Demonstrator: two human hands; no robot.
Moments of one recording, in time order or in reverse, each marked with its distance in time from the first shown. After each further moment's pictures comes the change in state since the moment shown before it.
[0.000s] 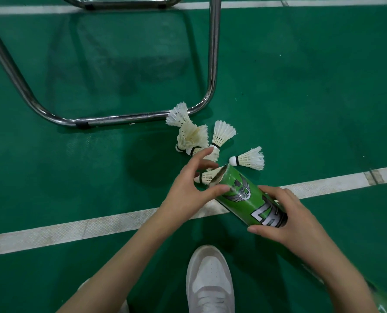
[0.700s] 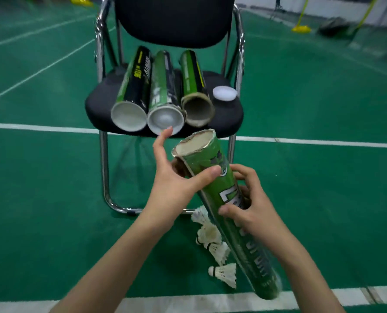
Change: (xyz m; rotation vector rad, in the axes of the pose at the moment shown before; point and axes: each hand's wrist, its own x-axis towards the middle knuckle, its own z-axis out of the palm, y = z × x) left_hand -0.030 0.228 -0.118 -0.335 0.431 0.360; right_hand 0.038 -0.236 -0.089 0.416 0.025 -0.532
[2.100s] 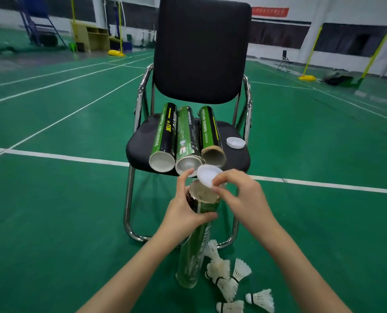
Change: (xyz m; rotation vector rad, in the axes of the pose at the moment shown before) left_hand 0.005 0.013 -0.029 0.382 -0.069 0.100; right_hand 0.047 -0.089 0.012 -0.446 0.192 -0.434
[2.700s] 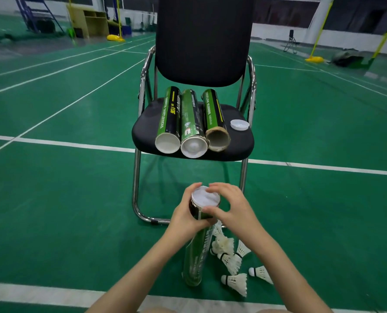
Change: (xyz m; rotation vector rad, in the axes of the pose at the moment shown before) left_hand -0.038 -0.059 0.014 -0.068 -0.042 -0.094; right_hand -0.058 0.015 0.040 0.085 -0.196 0.211
